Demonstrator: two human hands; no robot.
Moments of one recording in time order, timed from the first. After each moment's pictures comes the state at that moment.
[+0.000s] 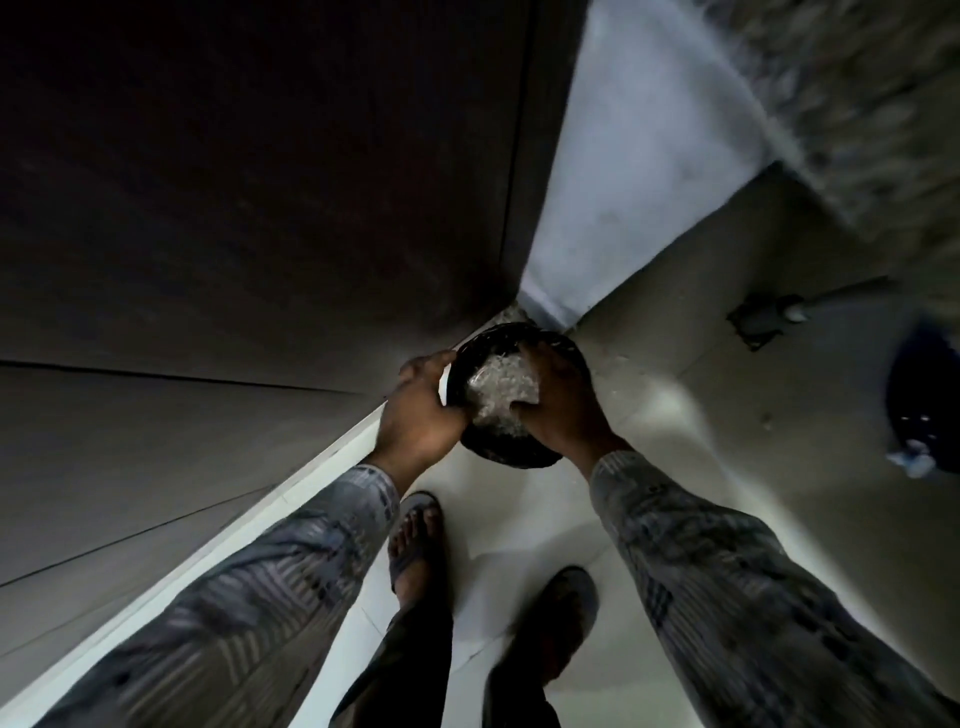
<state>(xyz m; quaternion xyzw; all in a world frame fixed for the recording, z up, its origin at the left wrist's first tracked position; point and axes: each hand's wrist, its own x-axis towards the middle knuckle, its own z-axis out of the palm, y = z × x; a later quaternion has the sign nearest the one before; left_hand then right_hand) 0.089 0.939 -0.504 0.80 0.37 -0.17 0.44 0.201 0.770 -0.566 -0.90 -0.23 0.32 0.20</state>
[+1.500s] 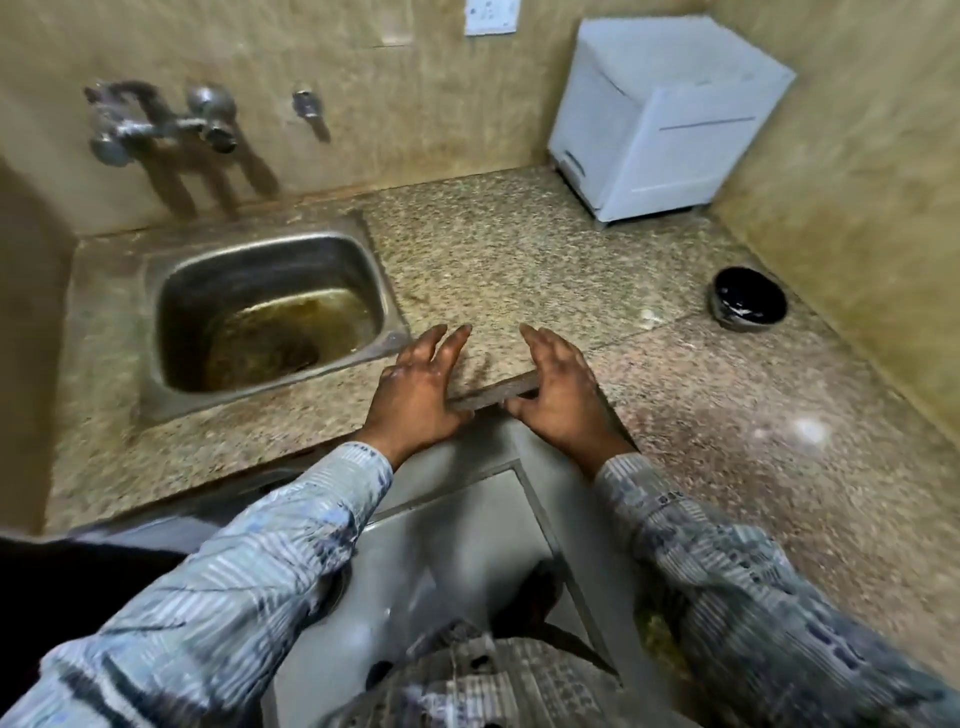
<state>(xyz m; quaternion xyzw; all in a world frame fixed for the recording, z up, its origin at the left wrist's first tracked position) 0.061 0.550 0.099 0.84 -0.50 -0.10 0.19 -0.096 0.389 0.099 -0.92 0.32 -0.08 0.22</state>
